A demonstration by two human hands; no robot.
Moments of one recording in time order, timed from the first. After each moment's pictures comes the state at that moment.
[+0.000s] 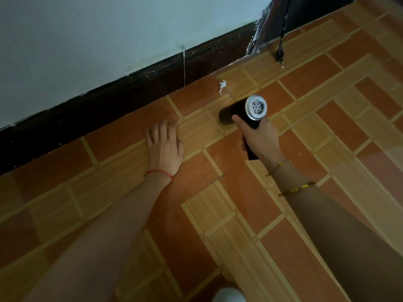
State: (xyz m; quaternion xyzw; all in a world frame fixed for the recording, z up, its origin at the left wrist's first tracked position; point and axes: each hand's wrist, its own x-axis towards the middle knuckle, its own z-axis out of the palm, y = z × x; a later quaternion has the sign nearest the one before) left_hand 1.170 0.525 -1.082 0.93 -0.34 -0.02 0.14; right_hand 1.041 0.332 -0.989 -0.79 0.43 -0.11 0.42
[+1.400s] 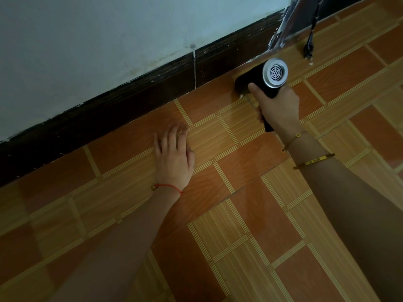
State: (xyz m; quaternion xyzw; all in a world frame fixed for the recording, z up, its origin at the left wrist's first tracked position) left_hand 1.173 0.515 -1.089 0.93 -0.33 0.00 0.14; right_hand 1.120 0.266 -0.999 -0.79 0.43 -0.17 0.40
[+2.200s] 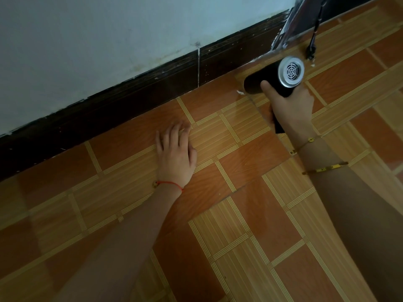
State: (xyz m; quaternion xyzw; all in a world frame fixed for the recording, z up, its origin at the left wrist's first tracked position) left_hand 1.173 0.516 -1.090 0.93 -0.33 0.00 0.15; right_hand 1.107 0.264 -0.990 -0.81 0.42 -0.19 0.37
